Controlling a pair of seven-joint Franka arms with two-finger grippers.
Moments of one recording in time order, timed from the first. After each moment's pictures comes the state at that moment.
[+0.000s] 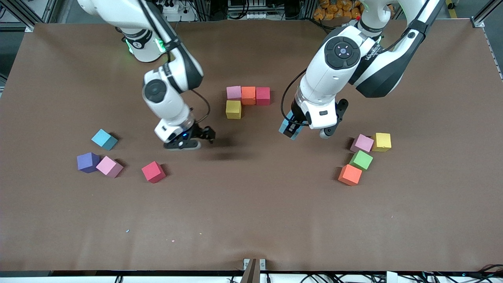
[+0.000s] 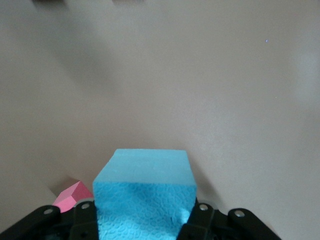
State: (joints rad) left arm 0.04 0.37 -0.76 -1.62 0.16 2.00 -1.74; right arm 0.55 0.34 -0.08 -2.09 0.21 2.57 0.26
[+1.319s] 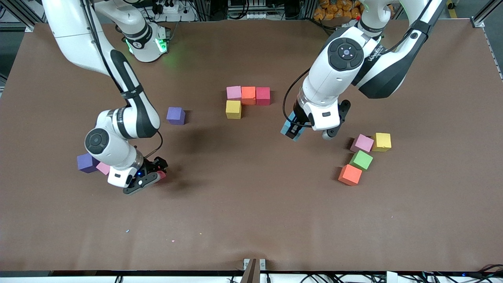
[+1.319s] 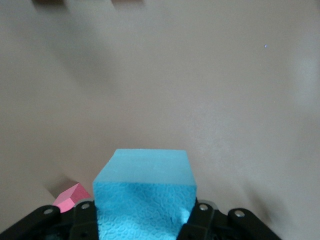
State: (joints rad) left arm 0.05 0.37 -0.76 -1.62 0.16 2.00 -1.74; right arm 0.26 0.57 -0.08 -1.82 0.16 2.48 -0.45
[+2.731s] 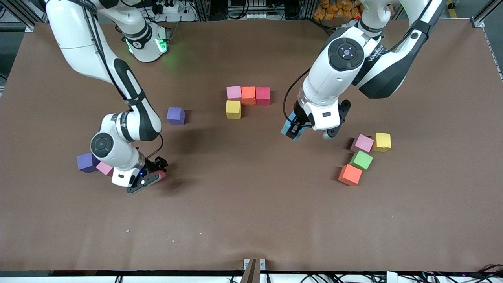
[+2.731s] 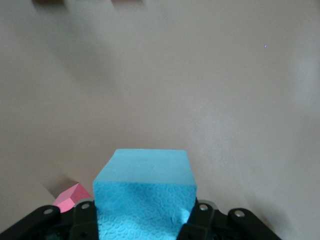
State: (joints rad) left arm 0.05 0.37 -0.76 -1.62 0.16 2.00 -1.74; right arm 0.25 0.62 -0.08 -1.86 0.16 2.53 -0.46
